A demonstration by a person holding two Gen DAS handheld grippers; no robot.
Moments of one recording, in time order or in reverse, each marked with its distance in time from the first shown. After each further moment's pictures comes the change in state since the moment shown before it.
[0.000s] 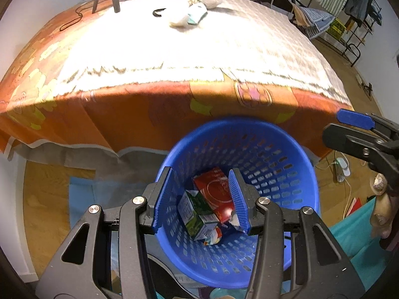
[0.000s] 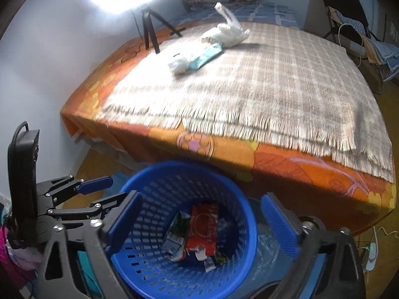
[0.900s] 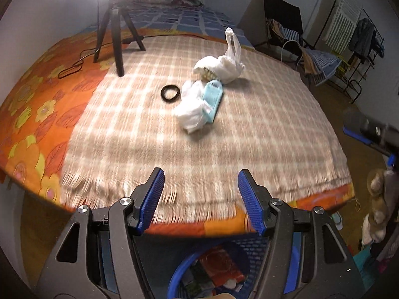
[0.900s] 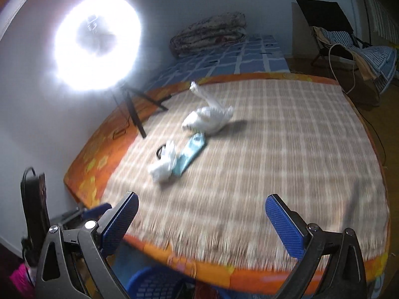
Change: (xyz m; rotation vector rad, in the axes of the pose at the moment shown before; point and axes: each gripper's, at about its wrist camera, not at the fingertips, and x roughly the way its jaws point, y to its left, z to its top) left arm -0.001 0.024 0.138 -0.072 -0.186 -0.020; right arm -0.008 -0.052 0.144 0.111 -0.230 0.055
